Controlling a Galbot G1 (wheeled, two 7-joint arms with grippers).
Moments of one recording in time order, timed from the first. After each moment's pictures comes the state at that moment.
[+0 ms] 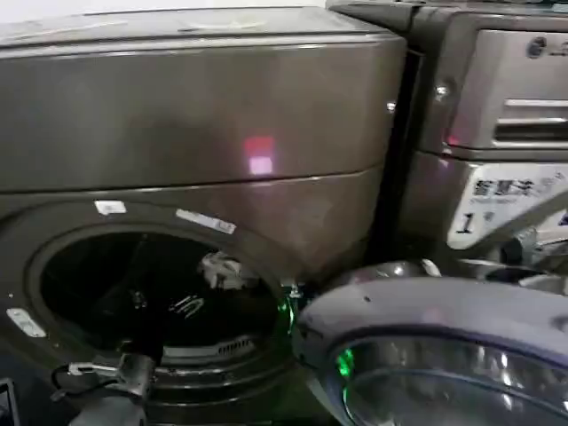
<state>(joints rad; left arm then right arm) 1.33 -1.54 -0.71 -2.15 -0.01 0.20 0.29 -1.74 0.96 2.43 1.85 0.71 -0.19 -0.08</state>
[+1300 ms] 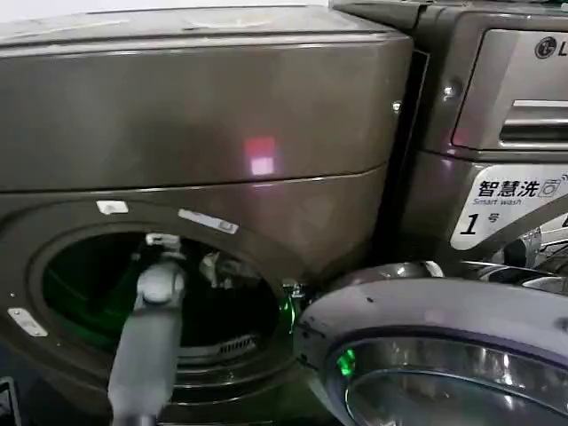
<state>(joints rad) 0.49 -1.42 -0.53 -1.20 0.04 0.19 0.31 -1.76 0.96 2.48 1.87 0.68 -0.27 -0.07</state>
